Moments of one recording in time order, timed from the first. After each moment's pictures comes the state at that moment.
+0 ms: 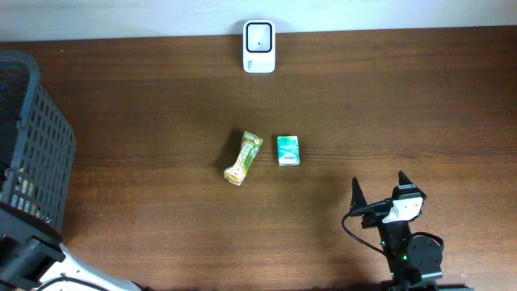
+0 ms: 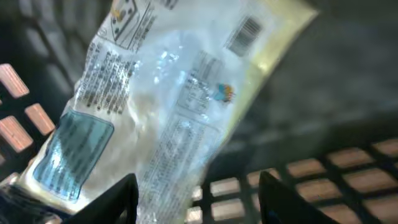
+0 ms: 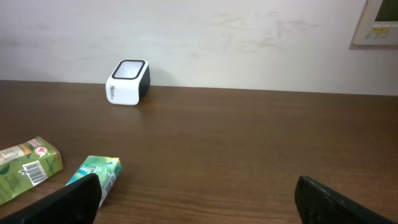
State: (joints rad) left arm 0.87 2.10 1.95 -1.40 -0.07 -0.34; right arm 0.10 0.01 0.01 -0.08 0.00 0.01
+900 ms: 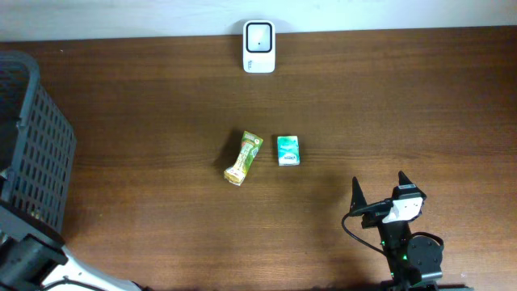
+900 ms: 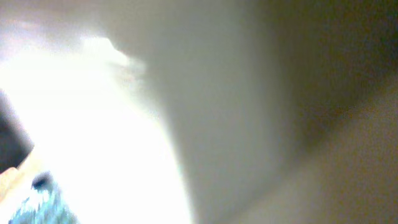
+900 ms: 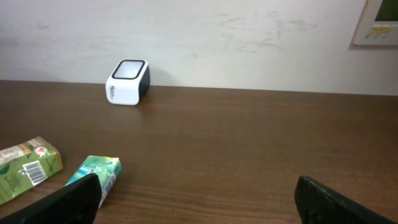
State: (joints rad) left arm 0.86 2.06 1.63 -1.17 -0.12 -0.30; right arm 0.10 0.01 0.01 -0.08 0.00 0.01
